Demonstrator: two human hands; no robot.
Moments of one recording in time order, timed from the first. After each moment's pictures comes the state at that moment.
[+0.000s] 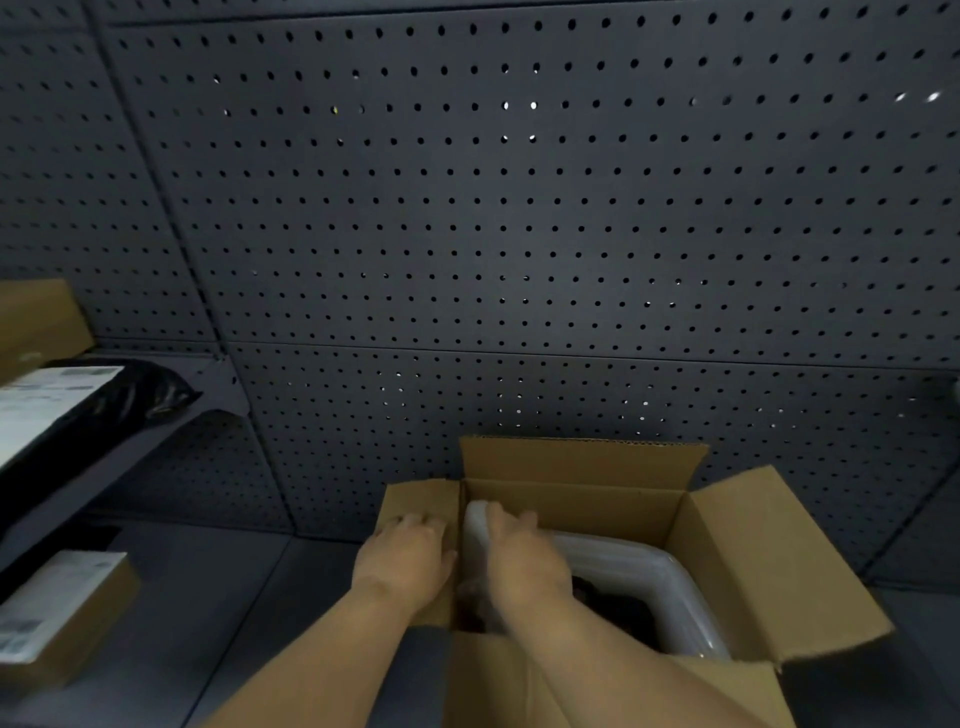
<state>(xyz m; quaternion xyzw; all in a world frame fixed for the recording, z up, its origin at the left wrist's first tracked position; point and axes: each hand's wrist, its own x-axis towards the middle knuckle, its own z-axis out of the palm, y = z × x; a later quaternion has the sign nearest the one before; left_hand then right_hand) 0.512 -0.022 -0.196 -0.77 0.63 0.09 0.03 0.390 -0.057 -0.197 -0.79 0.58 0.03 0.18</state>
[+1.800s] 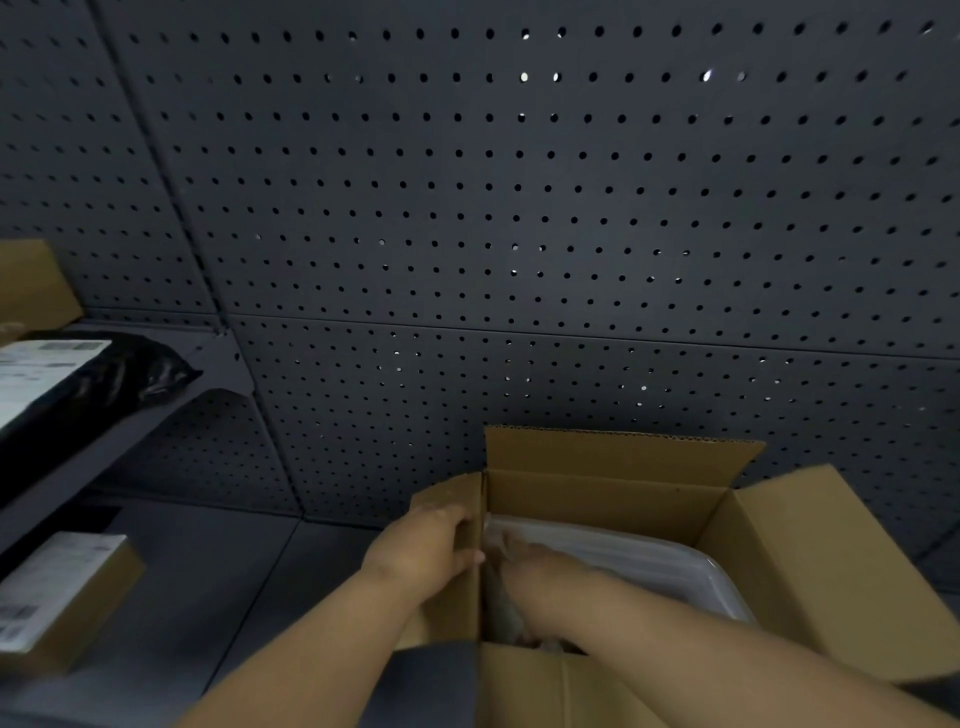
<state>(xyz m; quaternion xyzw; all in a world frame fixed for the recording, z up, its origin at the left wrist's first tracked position) 0.534 -0.038 -0.200 -0.74 0.63 0.23 -0.04 0.394 -0.076 -0.223 -0.87 0.40 0.22 0.17</state>
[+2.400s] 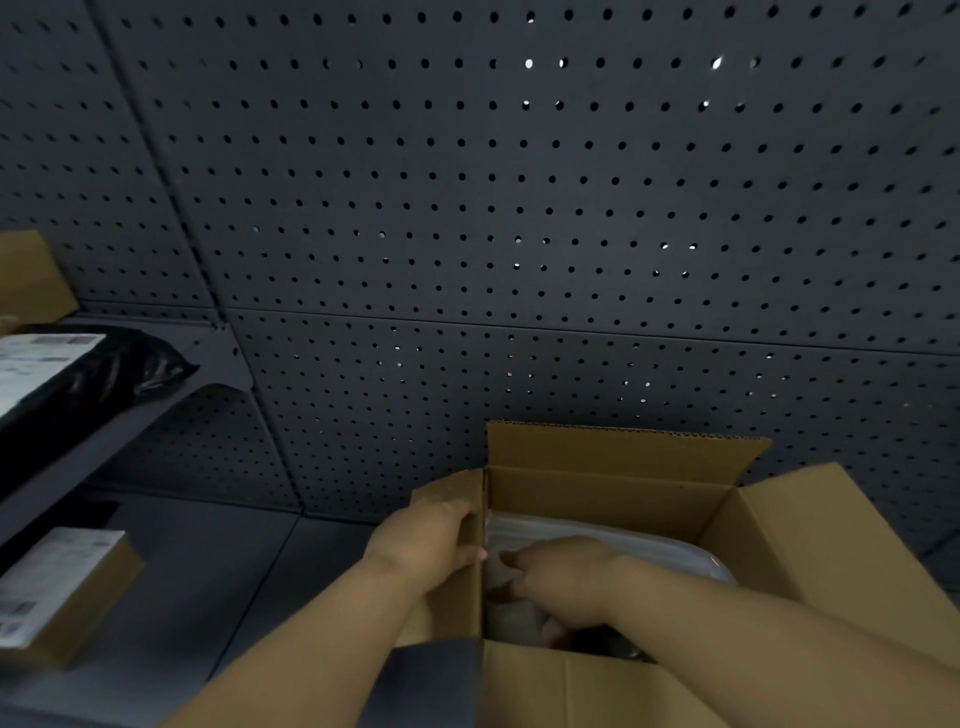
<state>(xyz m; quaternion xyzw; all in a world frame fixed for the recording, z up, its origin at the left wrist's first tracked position) 0.534 -0.043 -0.194 -0.73 0.65 0.22 0.00 0.371 -0.104 -0.228 -0.94 0.19 0.28 0.06</state>
